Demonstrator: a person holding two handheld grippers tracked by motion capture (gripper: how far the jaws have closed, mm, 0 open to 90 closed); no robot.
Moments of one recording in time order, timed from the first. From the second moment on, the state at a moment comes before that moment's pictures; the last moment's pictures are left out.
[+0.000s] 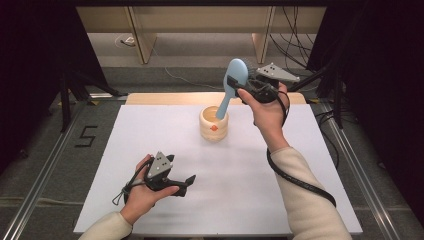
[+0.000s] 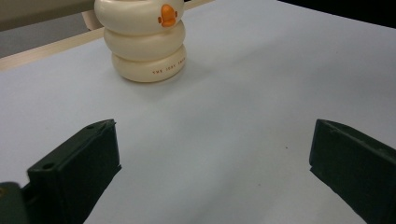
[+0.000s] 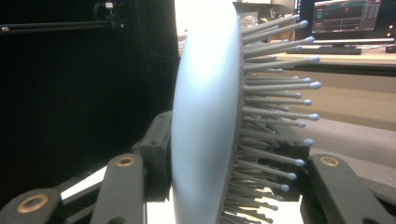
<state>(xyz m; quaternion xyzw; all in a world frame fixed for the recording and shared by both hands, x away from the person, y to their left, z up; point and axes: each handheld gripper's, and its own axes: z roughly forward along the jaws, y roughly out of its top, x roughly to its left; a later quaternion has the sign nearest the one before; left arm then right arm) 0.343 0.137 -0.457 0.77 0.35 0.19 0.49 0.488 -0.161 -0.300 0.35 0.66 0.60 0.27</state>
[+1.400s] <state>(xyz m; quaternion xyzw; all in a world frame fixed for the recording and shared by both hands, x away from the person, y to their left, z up) 0.343 0.137 -0.457 0.77 0.35 0.20 0.49 0.501 -0.153 -0.308 0.37 0.66 0.60 0.27</state>
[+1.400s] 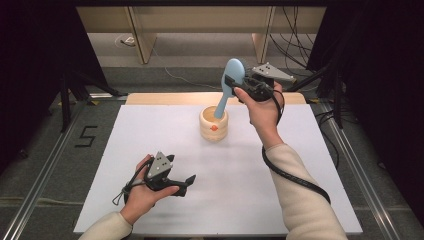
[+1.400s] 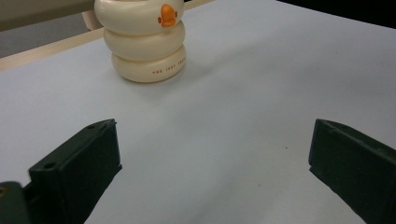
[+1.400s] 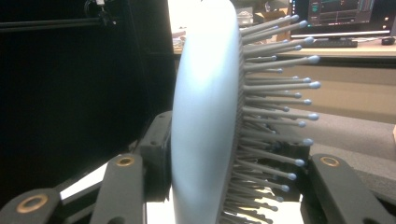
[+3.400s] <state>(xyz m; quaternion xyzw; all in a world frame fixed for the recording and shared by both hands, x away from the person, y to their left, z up) 0.343 0.138 -0.457 0.77 0.35 0.19 0.49 0.514 -0.141 -0.326 0.38 0.66 0.59 0.26</state>
